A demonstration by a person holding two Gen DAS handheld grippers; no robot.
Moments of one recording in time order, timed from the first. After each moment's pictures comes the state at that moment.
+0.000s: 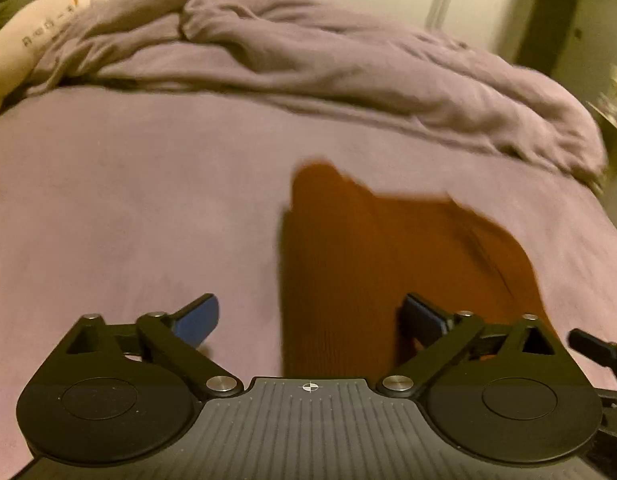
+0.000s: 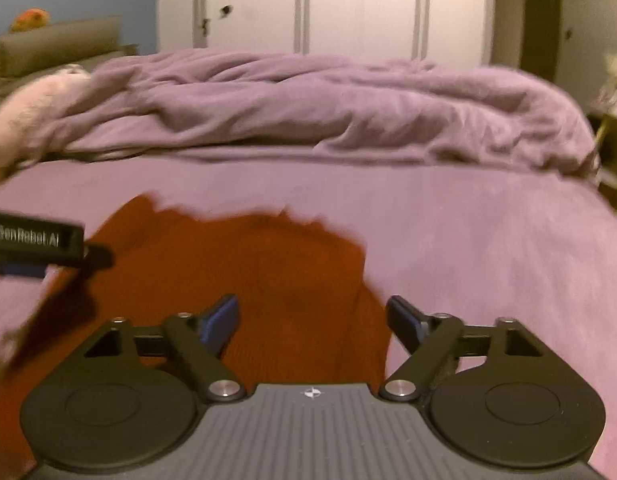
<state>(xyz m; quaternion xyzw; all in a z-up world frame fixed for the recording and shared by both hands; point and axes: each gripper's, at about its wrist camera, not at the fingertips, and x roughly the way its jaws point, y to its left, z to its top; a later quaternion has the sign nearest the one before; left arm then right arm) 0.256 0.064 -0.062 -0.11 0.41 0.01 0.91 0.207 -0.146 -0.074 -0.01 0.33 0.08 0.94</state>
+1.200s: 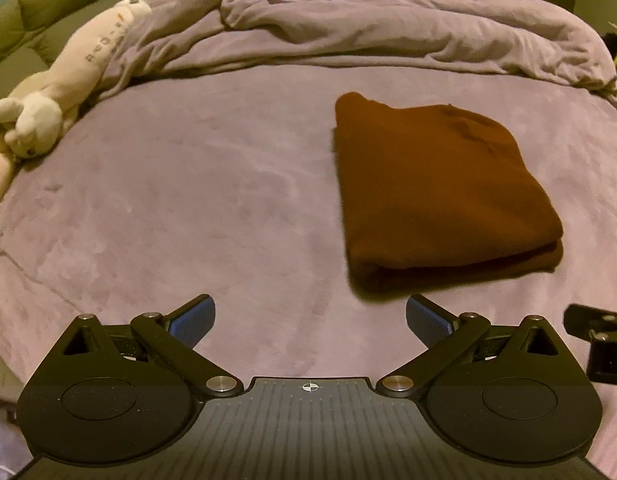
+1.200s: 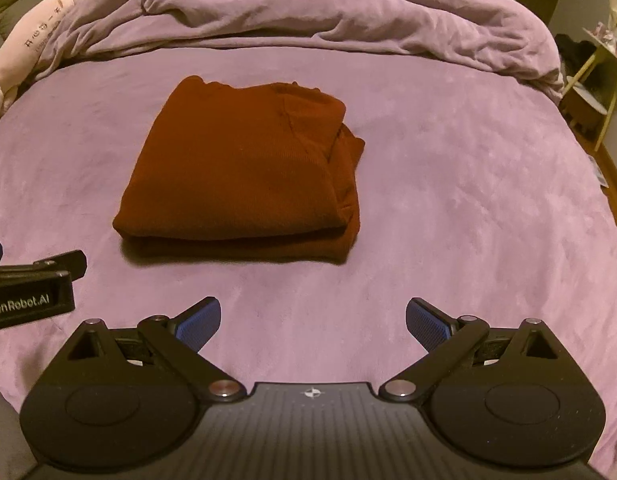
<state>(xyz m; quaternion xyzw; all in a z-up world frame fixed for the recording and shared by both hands) 0.152 0.036 -0.009 0.00 0.47 0.08 0.88 0.118 -0.124 0.002 -0.05 0.49 0.02 0.87</state>
